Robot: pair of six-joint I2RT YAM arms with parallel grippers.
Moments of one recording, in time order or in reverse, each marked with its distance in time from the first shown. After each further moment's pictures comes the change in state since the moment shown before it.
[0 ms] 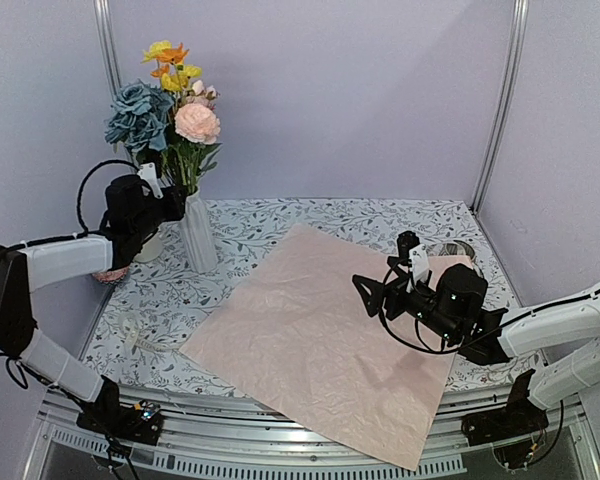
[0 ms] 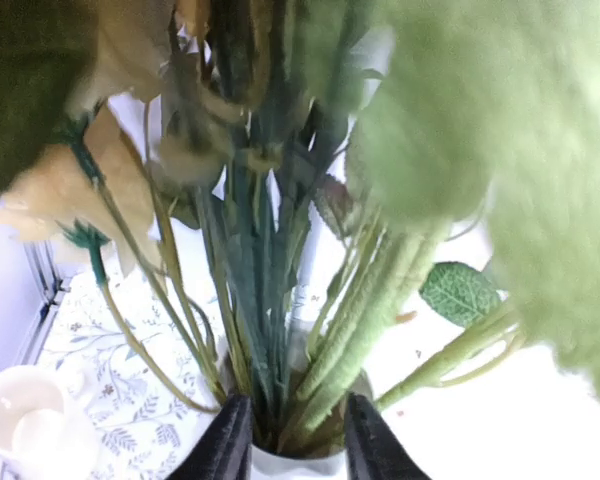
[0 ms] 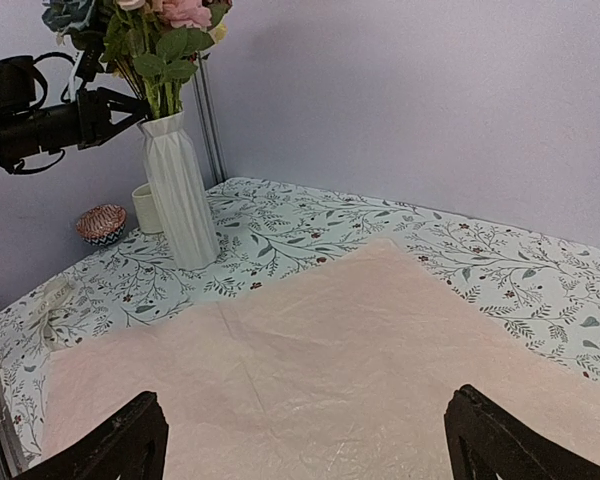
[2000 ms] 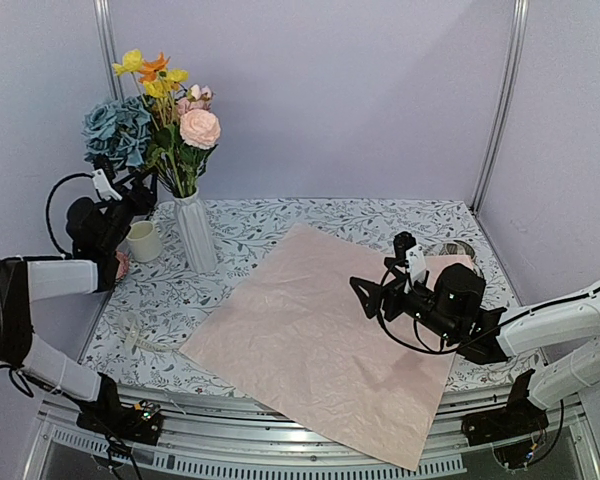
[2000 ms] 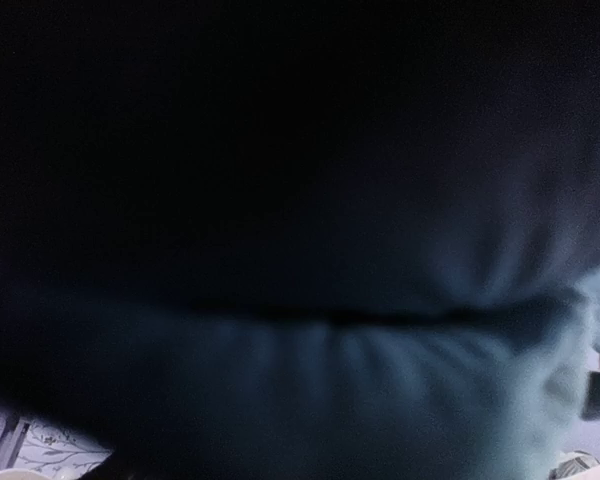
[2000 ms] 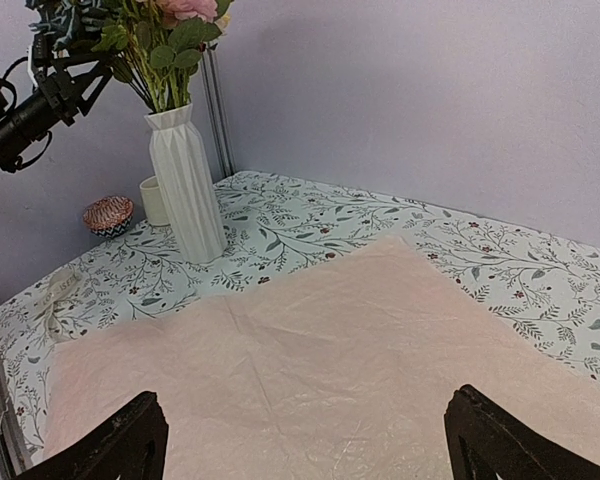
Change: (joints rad) left arm 0.212 -0.070 -0.228 0.613 0.264 -0.192; right arm 0.000 0.012 0.010 -0.008 -0.027 -0.008
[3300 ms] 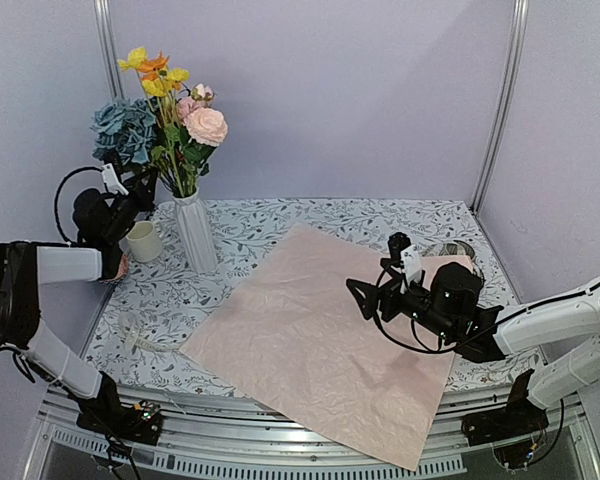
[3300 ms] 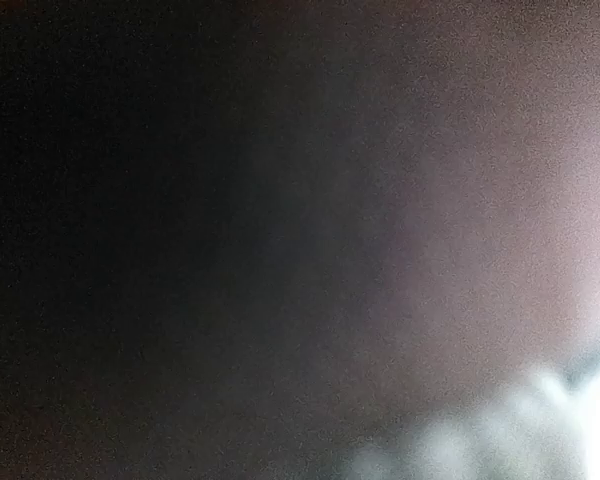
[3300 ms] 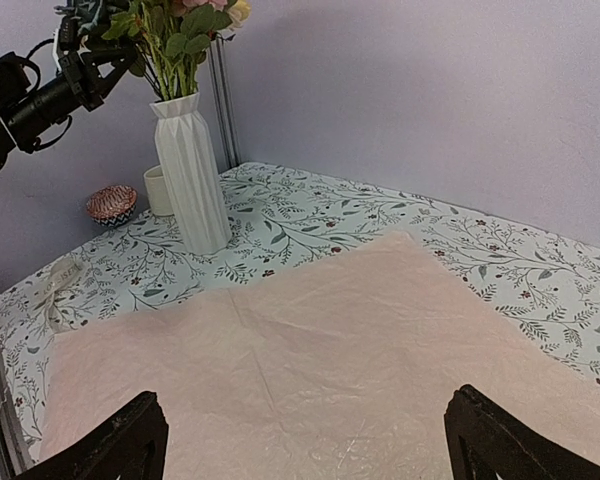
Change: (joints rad) left arm 0.019 0.109 0.103 -0.043 0.095 0.003; right arm 0.000 0.022 0.018 -0.014 -0.019 -0.014
